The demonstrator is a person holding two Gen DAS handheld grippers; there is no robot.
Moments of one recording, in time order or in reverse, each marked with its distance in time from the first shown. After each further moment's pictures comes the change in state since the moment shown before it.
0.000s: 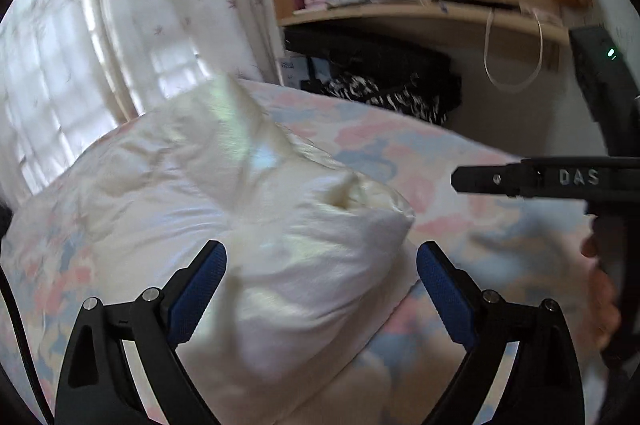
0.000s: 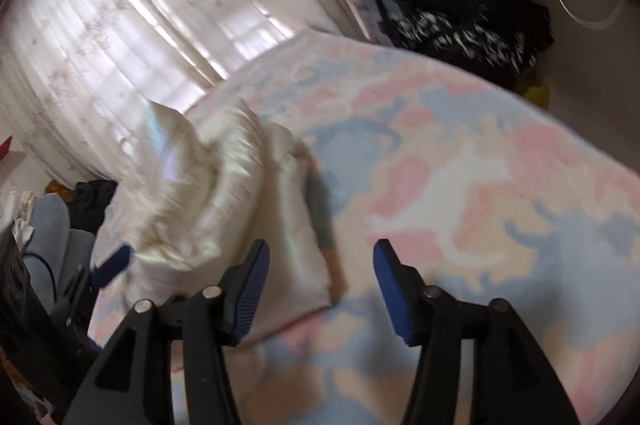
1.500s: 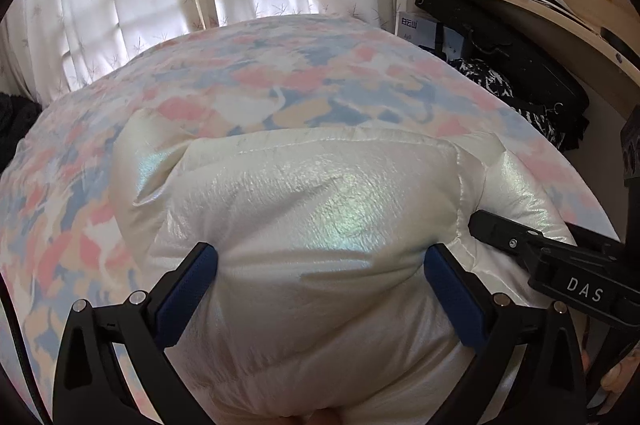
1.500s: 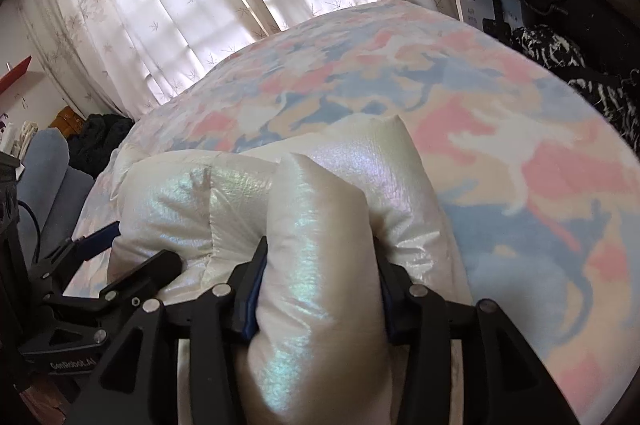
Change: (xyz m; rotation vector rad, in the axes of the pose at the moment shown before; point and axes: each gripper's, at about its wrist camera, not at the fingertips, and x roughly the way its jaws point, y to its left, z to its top) left arm 0.187 0.181 0.039 -0.312 0.198 0.186; right arm 0.226 0.097 0.089 -0.240 0.142 0.100
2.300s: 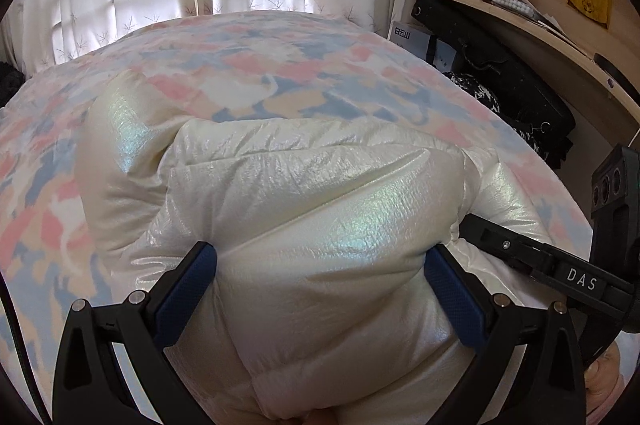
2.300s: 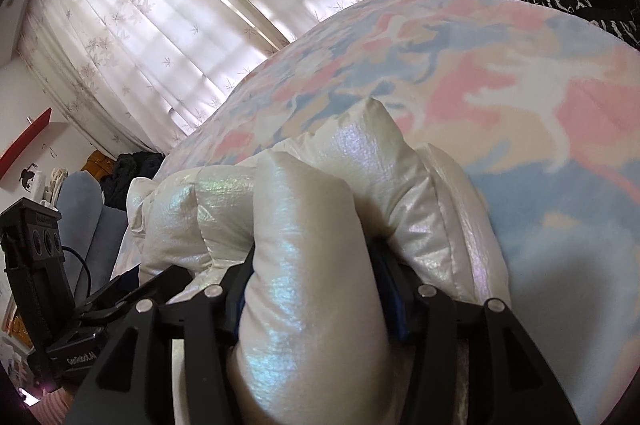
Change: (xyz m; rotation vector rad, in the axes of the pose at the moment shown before) left arm 0.021 0.023 -0.020 -0.071 -0.026 -0.109; right arm 0.024 -0.028 -0.018 0.141 -0.042 0.162
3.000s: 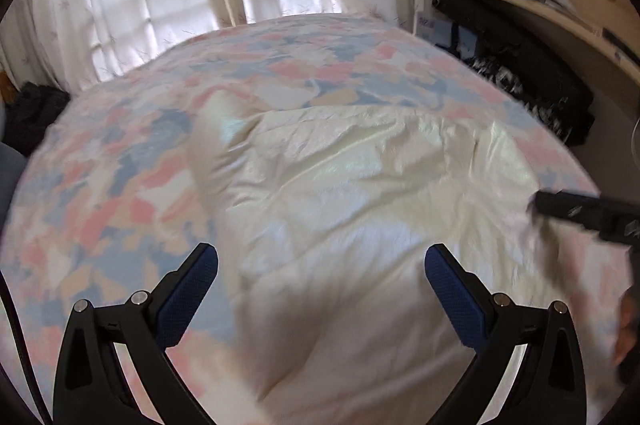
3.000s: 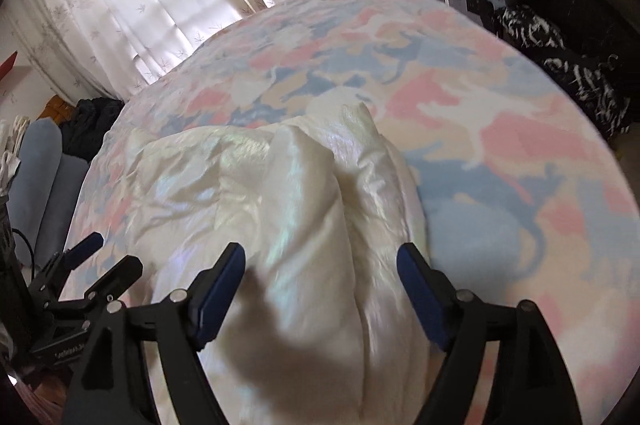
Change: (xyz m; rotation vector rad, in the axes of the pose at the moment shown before) left arm -0.104 -0.013 -0.017 0.073 0.052 0.218; right arm -0.079 0.047 0.008 -0.119 0.161 -0.237
